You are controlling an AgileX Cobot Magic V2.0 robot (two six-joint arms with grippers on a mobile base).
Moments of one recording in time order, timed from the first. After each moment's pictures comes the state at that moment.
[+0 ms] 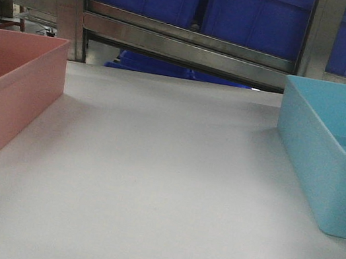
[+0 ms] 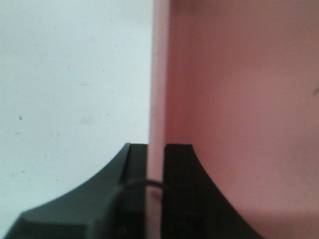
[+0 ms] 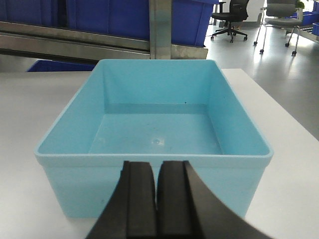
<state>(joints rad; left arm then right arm) 0.34 2.00 -1.50 -0.24 0.81 0.46 -0.03 -0.01 0.03 0.03 0.08 0.02</state>
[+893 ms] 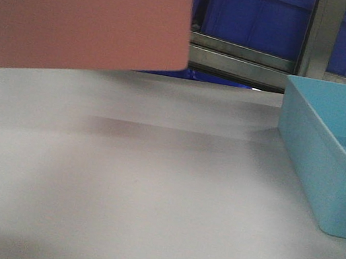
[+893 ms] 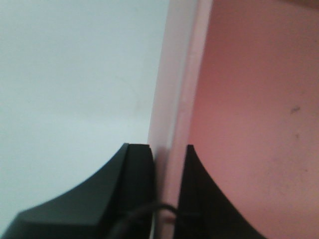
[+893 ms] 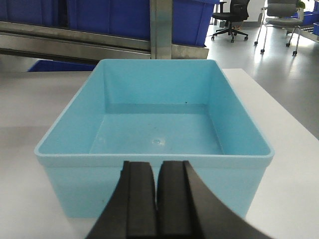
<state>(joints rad) -0.10 1.73 -1.56 -0.30 0.99 -0.19 -0.03 -0.01 0.03 0.03 0.08 0.02</state>
